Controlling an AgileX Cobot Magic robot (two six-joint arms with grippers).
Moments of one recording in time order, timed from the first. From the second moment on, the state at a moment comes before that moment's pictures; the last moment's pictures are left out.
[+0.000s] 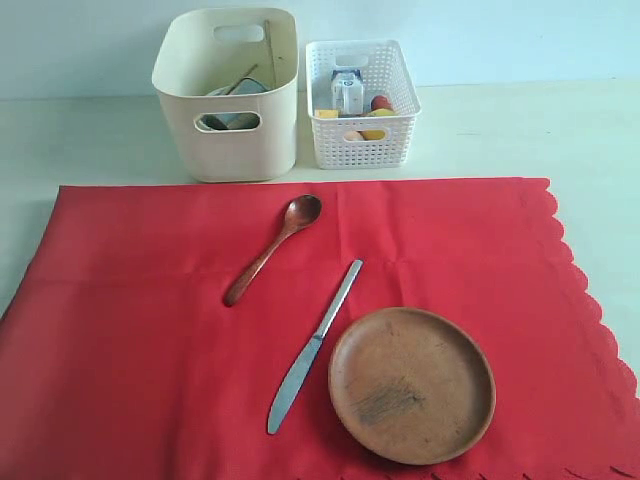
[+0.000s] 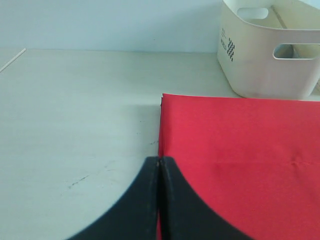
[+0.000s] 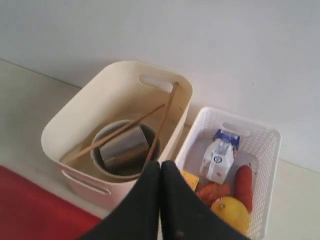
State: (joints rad) left arm 0.01 0.01 0.00 -0.01 0.37 0.01; right arm 0.56 1.68 -1.49 -0.24 0.41 0.28
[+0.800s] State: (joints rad) left arm 0.01 0.01 0.00 -0.01 0.37 0.01; right arm 0.71 1.95 -1.33 0.11 0.52 0.31
